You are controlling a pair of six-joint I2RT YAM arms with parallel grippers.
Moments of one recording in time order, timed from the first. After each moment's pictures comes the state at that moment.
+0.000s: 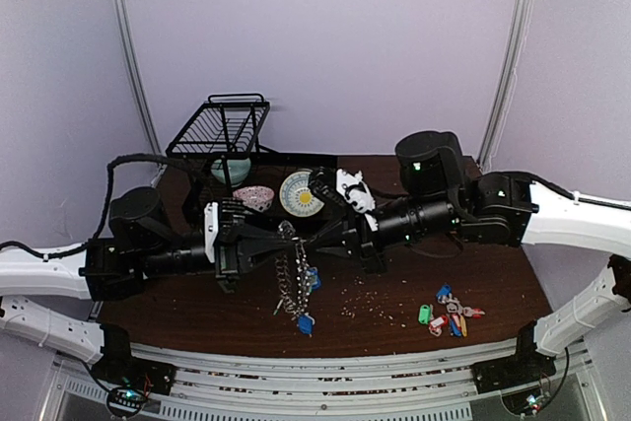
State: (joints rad) left arm -1.16 0.99 0.69 0.32 0.25 0.29; right arm 1.14 1.35 1.25 -0.32 -0.34 -0.15
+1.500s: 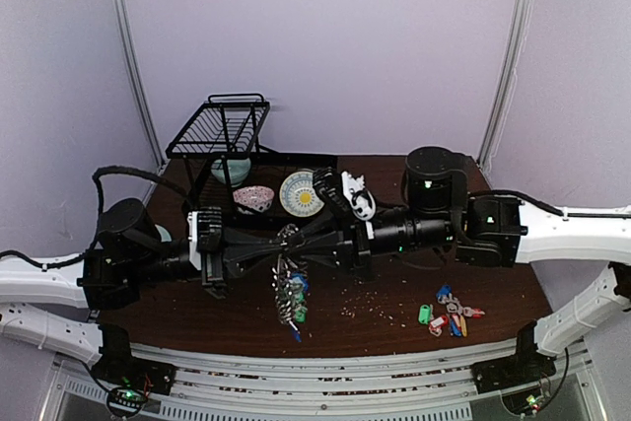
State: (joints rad) left arm -1.15 0.92 0.59 0.45 0.27 0.28; right arm 1.18 1.34 1.11 0.05 -0.38 -0.09
